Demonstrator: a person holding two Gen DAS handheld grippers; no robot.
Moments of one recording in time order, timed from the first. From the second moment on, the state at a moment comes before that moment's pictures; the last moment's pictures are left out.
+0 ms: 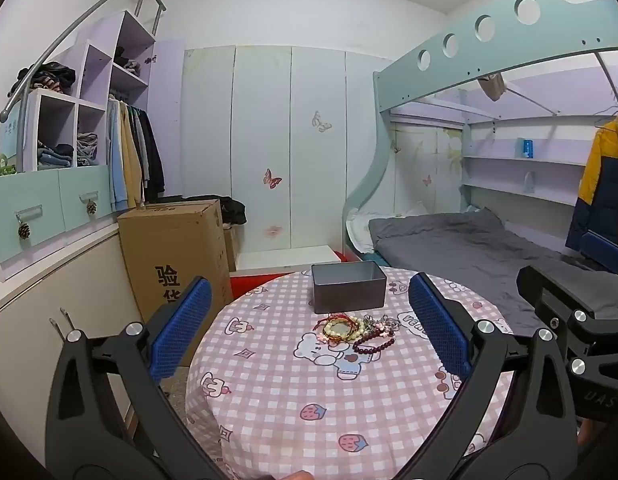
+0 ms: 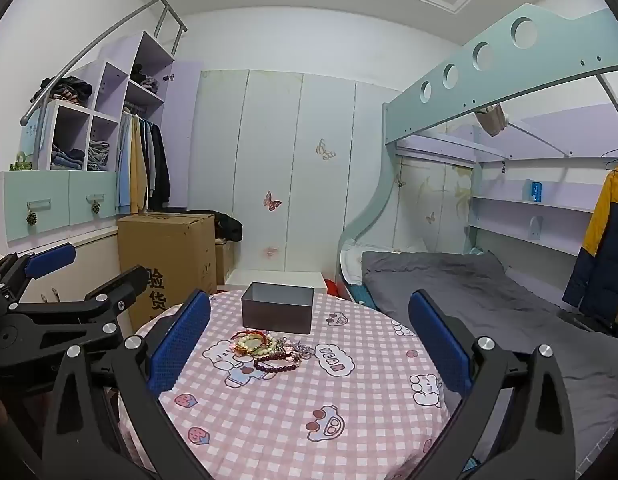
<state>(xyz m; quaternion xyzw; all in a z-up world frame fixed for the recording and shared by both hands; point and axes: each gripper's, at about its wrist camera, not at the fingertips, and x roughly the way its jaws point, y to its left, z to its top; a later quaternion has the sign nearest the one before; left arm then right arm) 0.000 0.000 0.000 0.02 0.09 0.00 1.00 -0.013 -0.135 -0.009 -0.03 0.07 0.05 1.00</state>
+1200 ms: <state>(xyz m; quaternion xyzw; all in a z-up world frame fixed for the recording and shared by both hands) 0.005 0.003 -0.010 0.02 0.10 0.00 0.99 -0.011 -0.133 -0.012 -0.03 0.08 0.04 1.00</state>
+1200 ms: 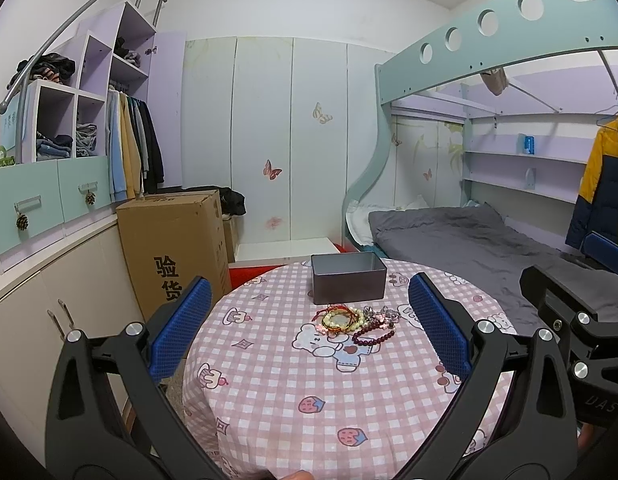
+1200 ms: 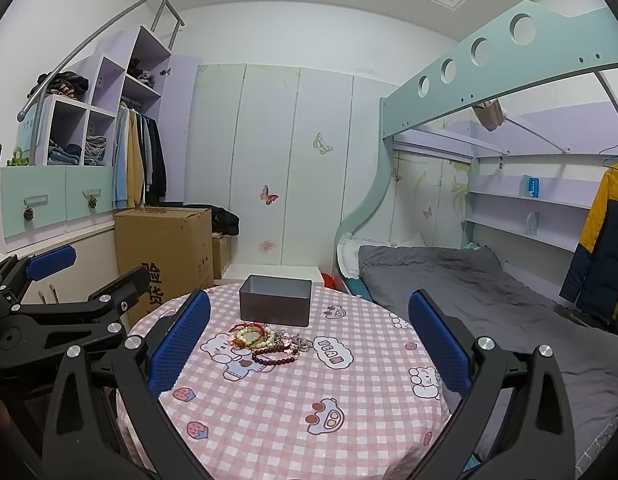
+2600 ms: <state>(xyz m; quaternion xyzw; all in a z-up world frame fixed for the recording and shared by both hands) 0.019 0.009 -0.020 0.01 0.11 0.00 0.99 -0.005 -0.132 -0.018 -0.03 0.08 0.06 1.00</state>
